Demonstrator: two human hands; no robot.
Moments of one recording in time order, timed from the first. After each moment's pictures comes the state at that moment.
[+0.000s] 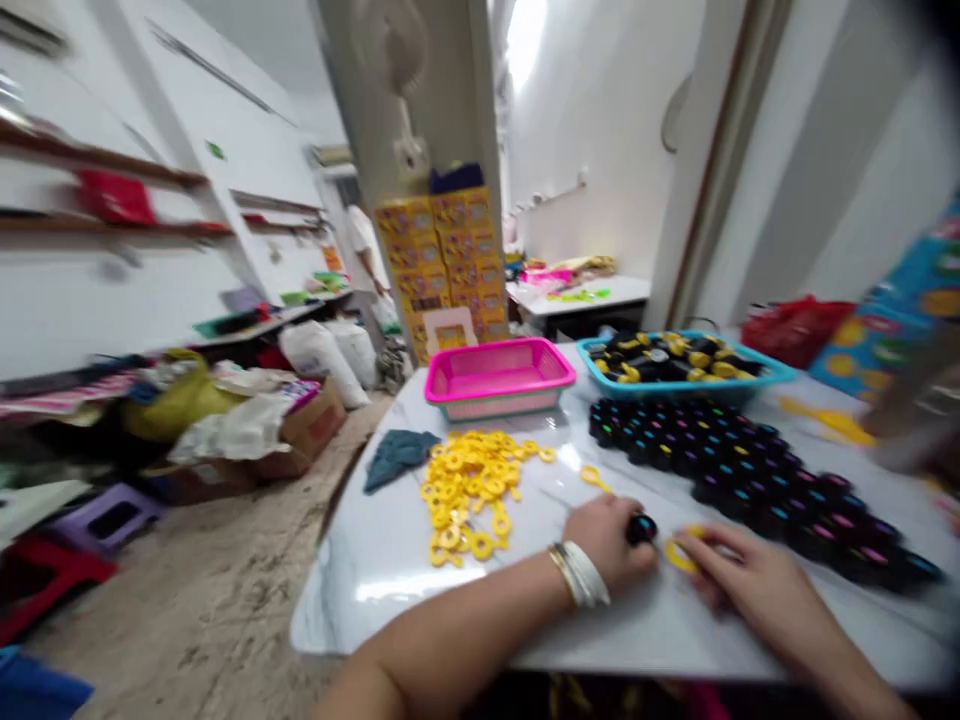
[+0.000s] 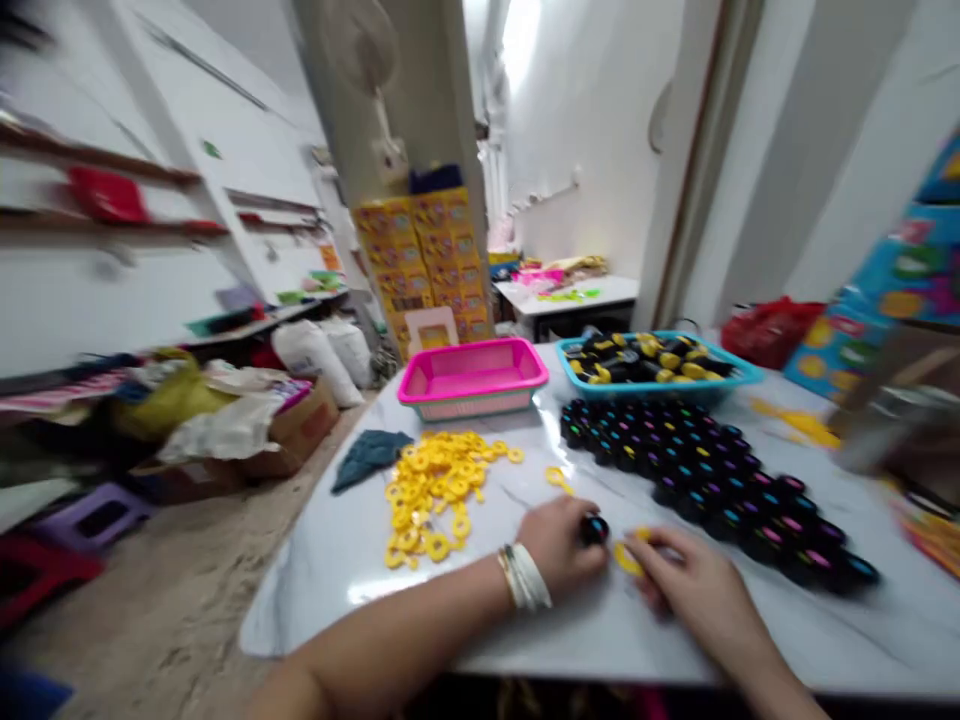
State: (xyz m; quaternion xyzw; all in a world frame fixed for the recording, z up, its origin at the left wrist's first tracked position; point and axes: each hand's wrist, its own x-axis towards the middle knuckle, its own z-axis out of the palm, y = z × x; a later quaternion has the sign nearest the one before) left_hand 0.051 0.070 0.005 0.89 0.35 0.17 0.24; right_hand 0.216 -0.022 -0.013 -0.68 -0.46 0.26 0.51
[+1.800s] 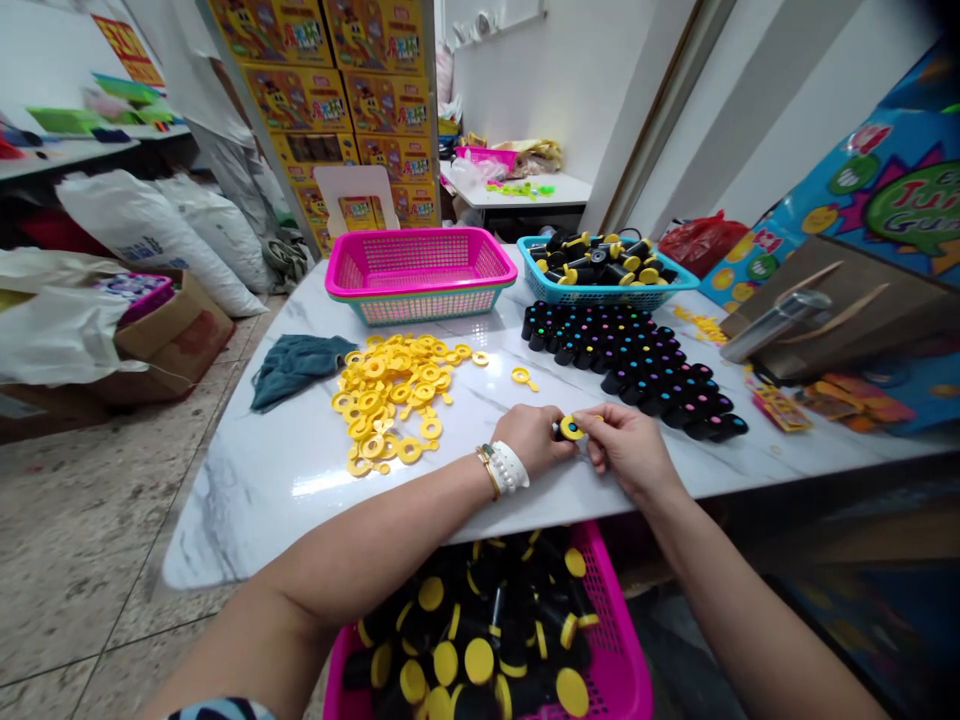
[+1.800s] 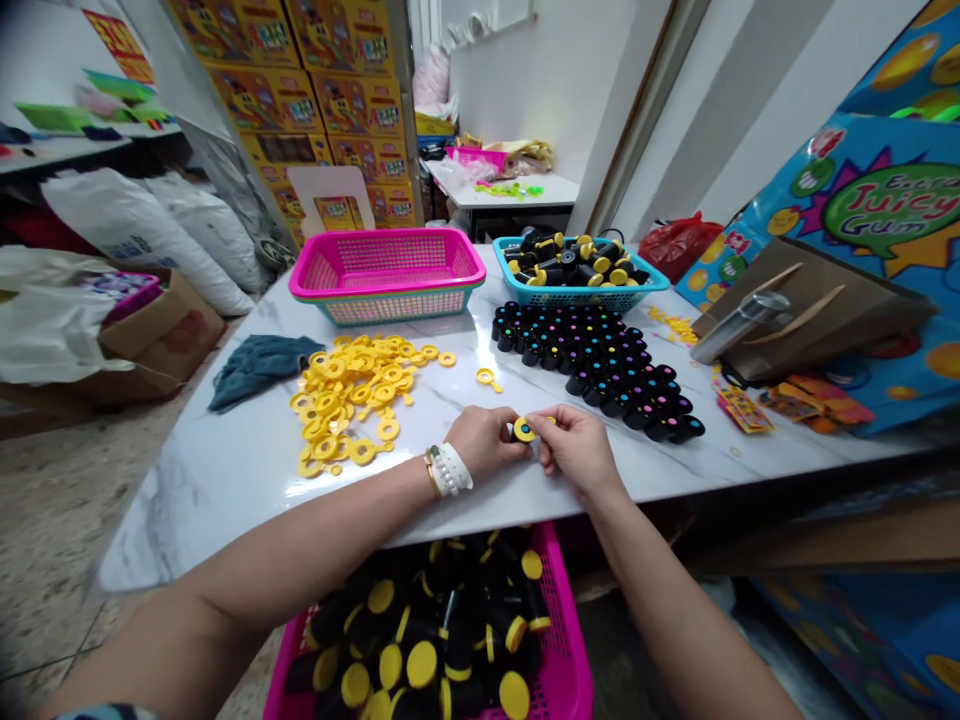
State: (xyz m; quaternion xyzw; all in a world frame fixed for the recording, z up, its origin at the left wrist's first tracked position) left_hand 0.054 0.071 0.010 0.88 0.35 0.11 0.29; right_hand 0.192 -0.010 0.005 -0.63 -0.34 0.39 0.57
